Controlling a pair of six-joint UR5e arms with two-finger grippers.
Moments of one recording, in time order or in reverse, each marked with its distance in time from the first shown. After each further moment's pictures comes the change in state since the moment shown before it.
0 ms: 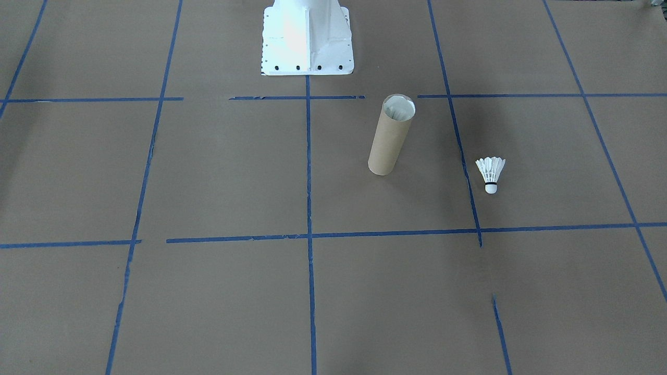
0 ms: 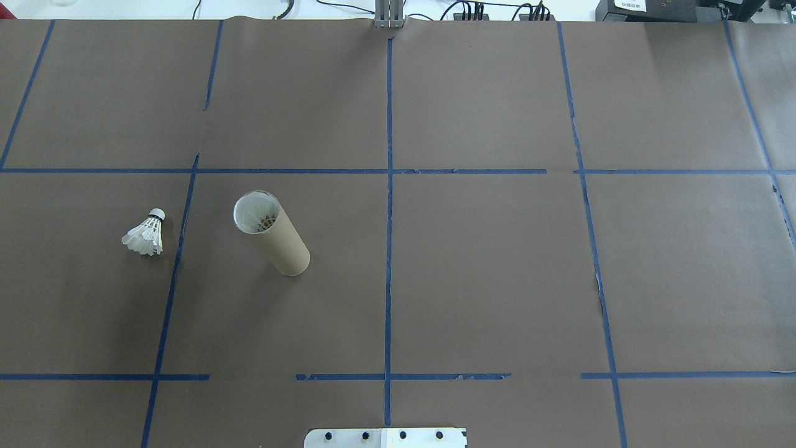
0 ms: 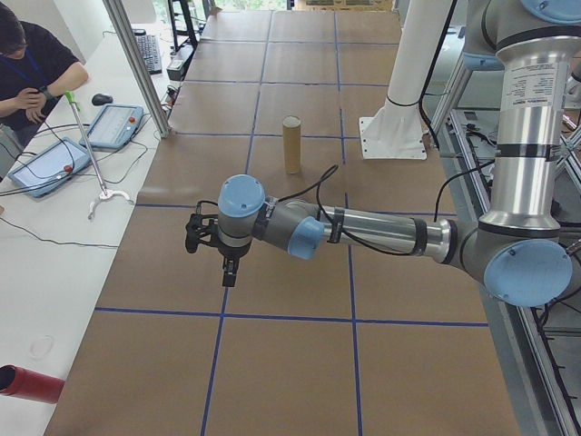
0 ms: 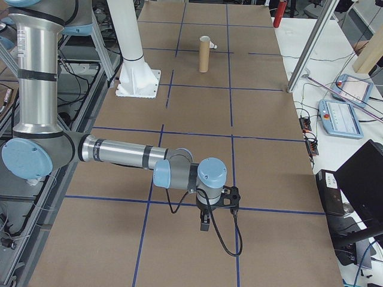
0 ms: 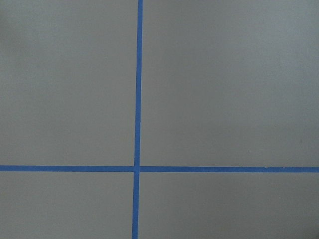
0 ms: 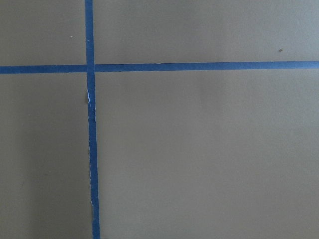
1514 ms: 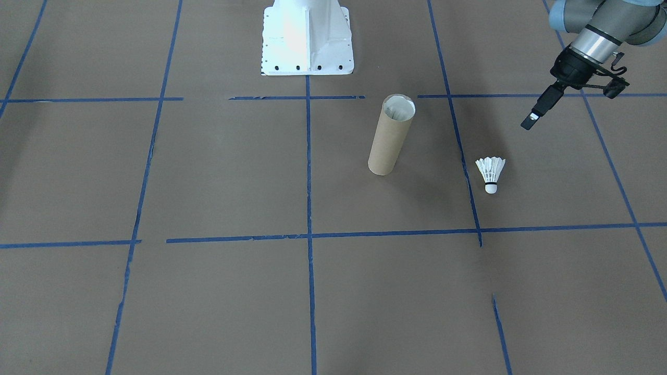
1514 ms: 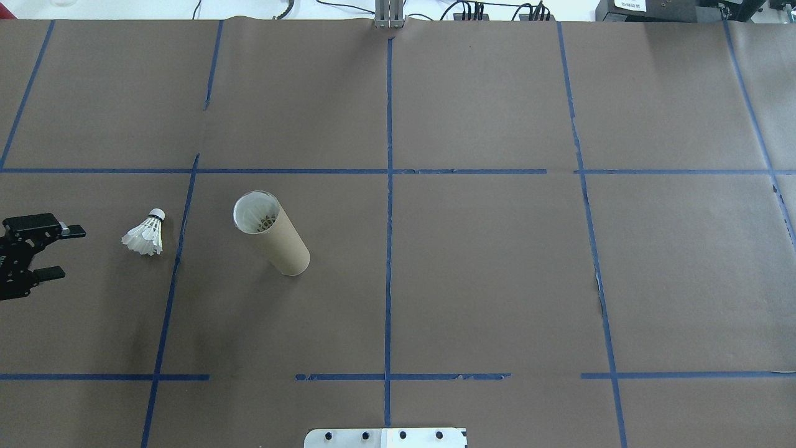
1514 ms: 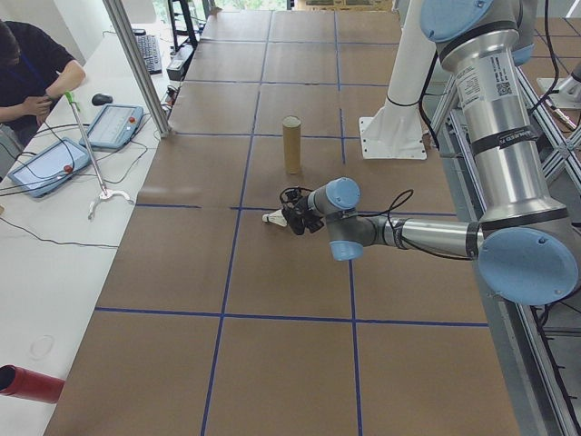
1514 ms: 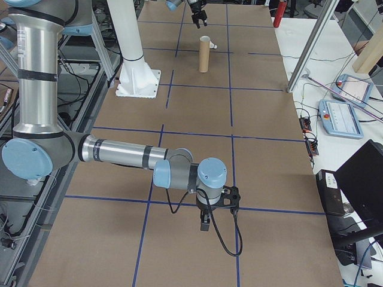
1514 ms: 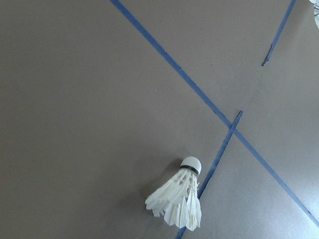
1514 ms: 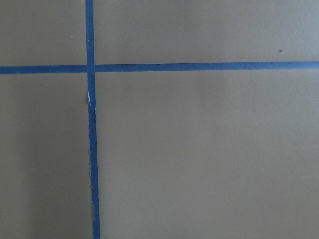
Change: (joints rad) left arm 0.799 0.287 -0.139 -0.925 0.572 -1.603; right arm 0.000 0.000 0.001 0.000 0.000 0.000
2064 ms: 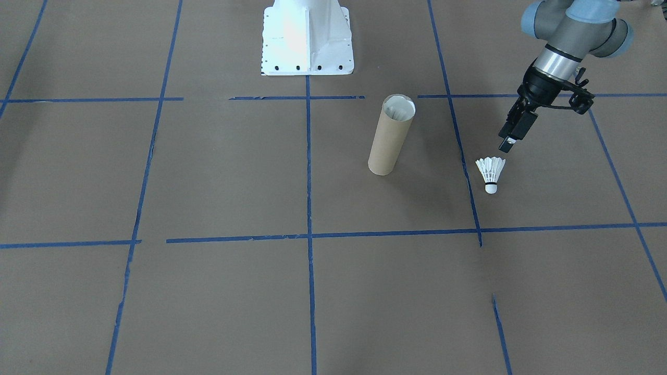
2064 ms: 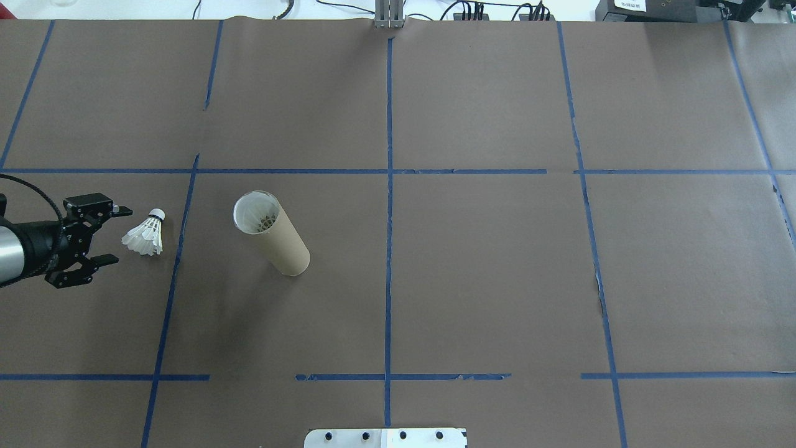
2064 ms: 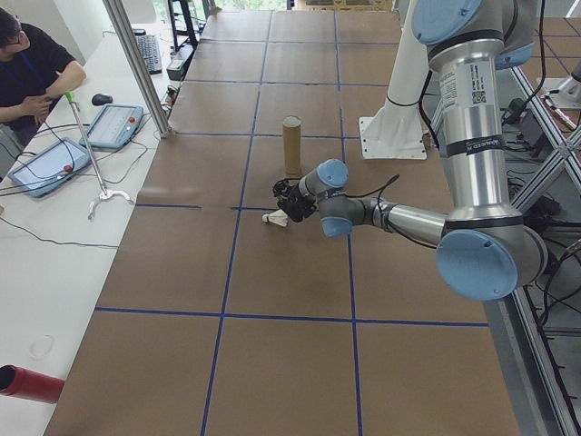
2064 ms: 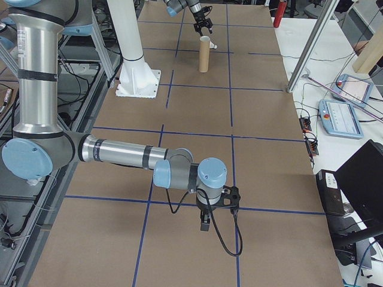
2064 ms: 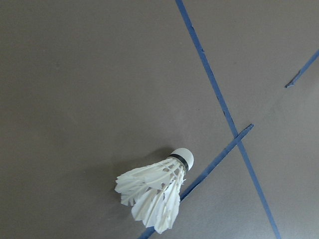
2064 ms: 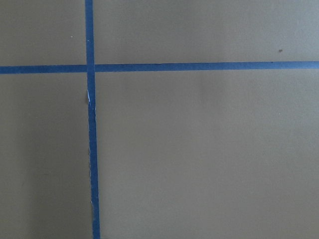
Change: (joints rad) left arm 0.052 -0.162 -0.009 0.256 0.114 -0.242; right arm 0.000 0.000 0.000 0.000 0.000 0.000
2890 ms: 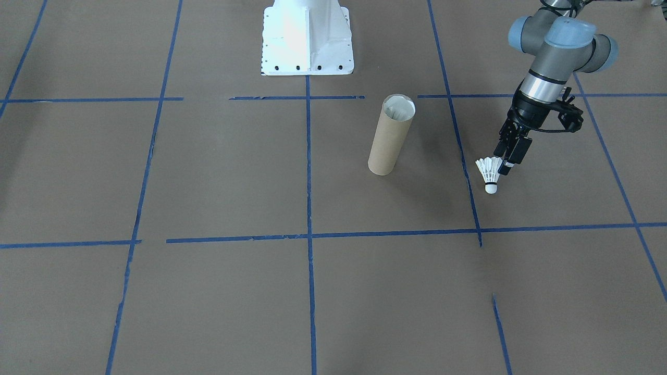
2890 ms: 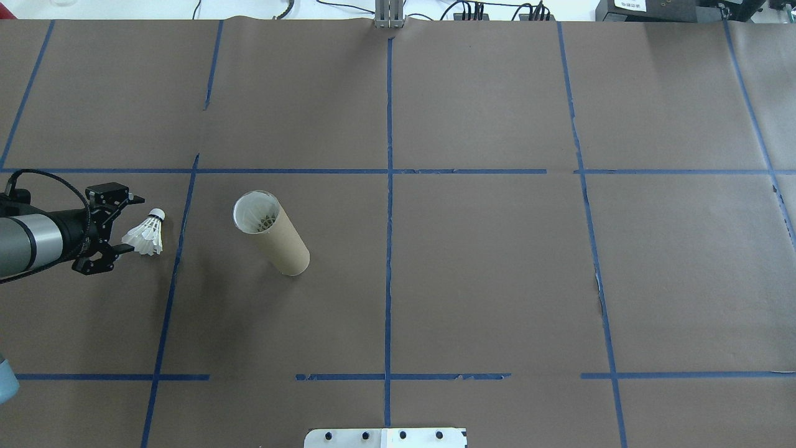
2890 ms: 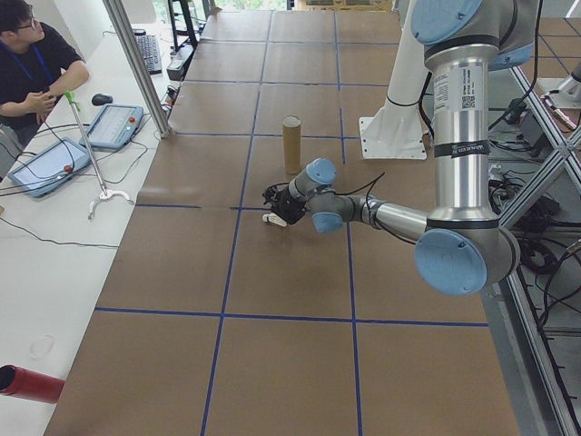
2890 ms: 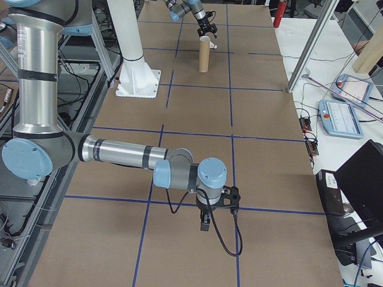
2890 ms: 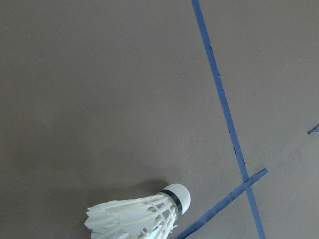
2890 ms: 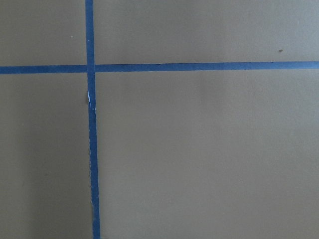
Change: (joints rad) left arm 0.004 -0.076 0.084 0.069 0.054 -0.094; right arm 0.000 0.000 0.000 0.000 0.000 0.000
